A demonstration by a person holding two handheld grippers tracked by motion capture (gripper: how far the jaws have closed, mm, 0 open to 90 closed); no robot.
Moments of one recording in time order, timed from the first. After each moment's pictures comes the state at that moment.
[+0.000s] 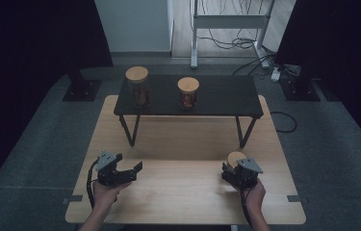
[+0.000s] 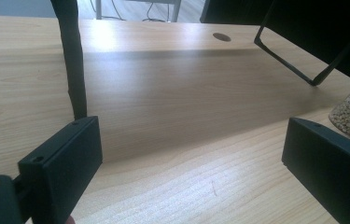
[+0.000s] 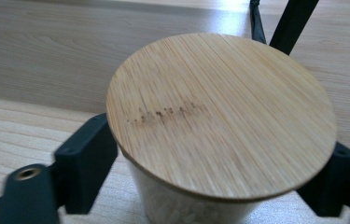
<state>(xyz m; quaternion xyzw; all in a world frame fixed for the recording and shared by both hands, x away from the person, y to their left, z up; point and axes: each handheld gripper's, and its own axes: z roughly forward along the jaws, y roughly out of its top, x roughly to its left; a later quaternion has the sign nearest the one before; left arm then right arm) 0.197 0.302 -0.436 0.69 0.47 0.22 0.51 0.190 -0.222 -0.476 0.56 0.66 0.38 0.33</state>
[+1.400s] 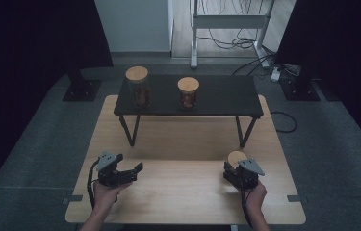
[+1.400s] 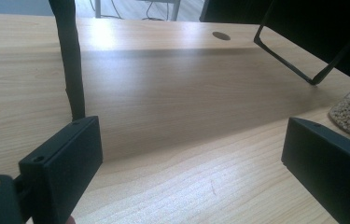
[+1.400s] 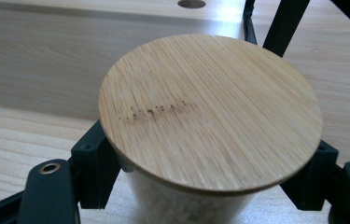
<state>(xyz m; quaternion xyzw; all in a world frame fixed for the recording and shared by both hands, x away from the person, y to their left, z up) 0.197 0.301 -0.437 0.69 0.47 0.22 0.51 0.185 -0.225 -0.481 0.56 0.65 0.40 0.34</state>
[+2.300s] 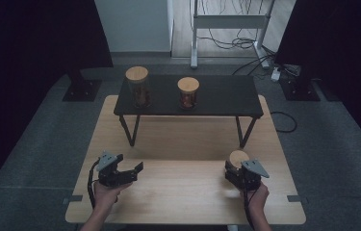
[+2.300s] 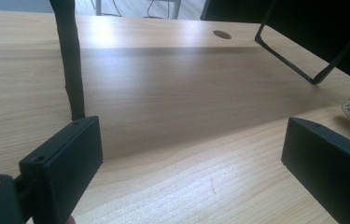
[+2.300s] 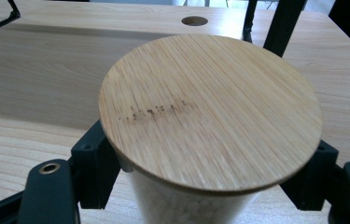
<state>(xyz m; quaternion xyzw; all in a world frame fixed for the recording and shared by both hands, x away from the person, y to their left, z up) 0.197 0.299 -0.438 0.69 0.48 0.22 0.50 0.173 -0.232 -0.474 0.55 0.64 0.42 0.34</state>
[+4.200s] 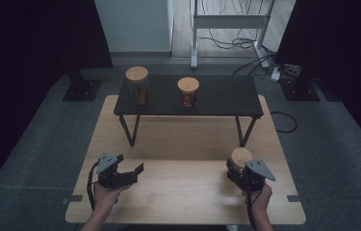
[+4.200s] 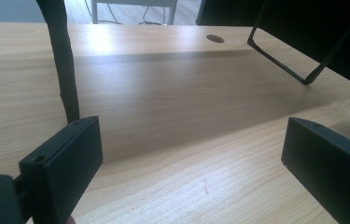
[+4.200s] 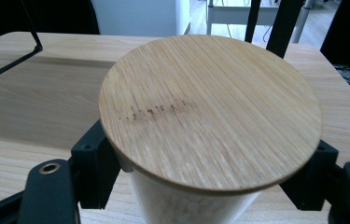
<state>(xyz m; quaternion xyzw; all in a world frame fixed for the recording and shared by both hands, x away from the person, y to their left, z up) 0.189 0.300 -0.436 0.69 0.46 0.22 0.51 0.155 -0.235 -0.458 0.53 0.62 0.45 0.36</state>
